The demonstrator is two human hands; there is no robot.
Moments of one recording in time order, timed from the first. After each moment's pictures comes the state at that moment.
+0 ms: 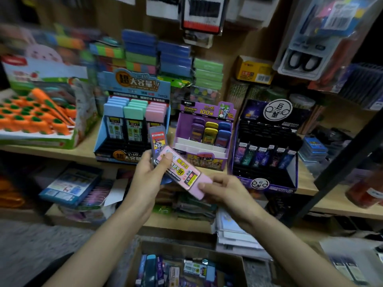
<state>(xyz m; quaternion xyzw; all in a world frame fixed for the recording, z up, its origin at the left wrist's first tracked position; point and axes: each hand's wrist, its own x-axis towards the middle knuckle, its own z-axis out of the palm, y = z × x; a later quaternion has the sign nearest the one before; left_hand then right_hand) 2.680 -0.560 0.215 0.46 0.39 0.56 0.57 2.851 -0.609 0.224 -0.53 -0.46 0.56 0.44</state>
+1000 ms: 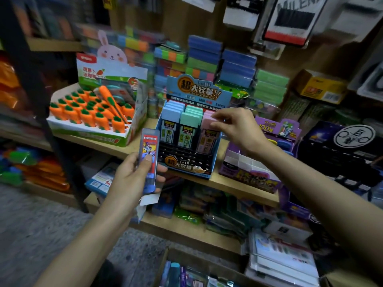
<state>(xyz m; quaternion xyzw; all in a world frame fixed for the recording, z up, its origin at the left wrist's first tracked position) 2.558 -0.554 0.226 0.43 0.49 0.59 0.47 2.773 -0.455 0.306 -0.50 -0.81 0.03 0.32</state>
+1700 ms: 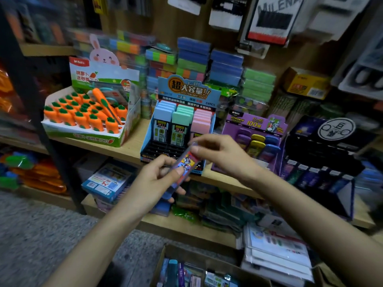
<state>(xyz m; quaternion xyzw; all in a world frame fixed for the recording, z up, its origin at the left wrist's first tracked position) 2.589 -0.567 0.237 0.56 0.44 0.46 0.52 2.763 -0.525 0.287 -0.45 -0.75 0.36 0.33</state>
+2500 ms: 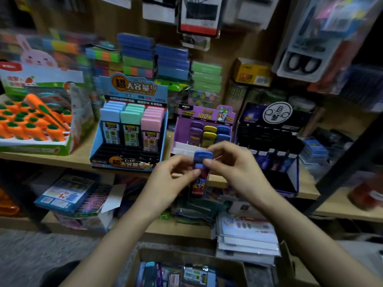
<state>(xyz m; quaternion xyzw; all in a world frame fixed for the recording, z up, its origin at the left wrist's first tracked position) 2.699 -0.561 0.234 0.69 0.37 0.46 0.42 2.862 -0.588 0.276 -0.51 -0.66 0.28 0.47</state>
